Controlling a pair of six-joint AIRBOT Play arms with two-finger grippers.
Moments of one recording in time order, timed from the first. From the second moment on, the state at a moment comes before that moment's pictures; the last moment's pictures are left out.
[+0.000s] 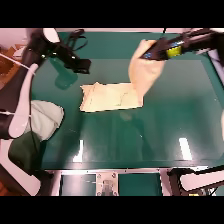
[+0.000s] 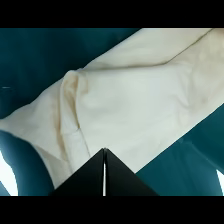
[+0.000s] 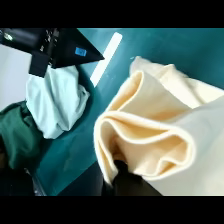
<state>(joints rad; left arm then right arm) -0.21 -1.83 2.02 1.15 -1.44 -1.40 0.06 -1.61 1.82 -0.64 1.45 1.28</state>
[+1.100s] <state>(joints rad) -0.15 -1.80 2.02 1.53 -1.60 -1.33 0.01 -1.74 1.48 -0.86 1.10 1.43</state>
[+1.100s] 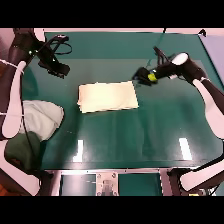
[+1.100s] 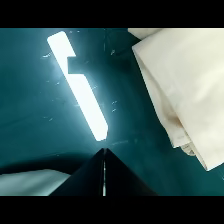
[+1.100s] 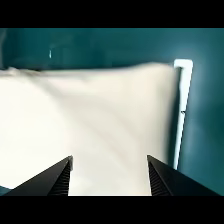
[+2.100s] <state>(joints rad) -0.15 -1.80 2.02 1.54 -1.59 -1.38 -0.10 -1.80 1.57 -0.68 1.12 1.42</state>
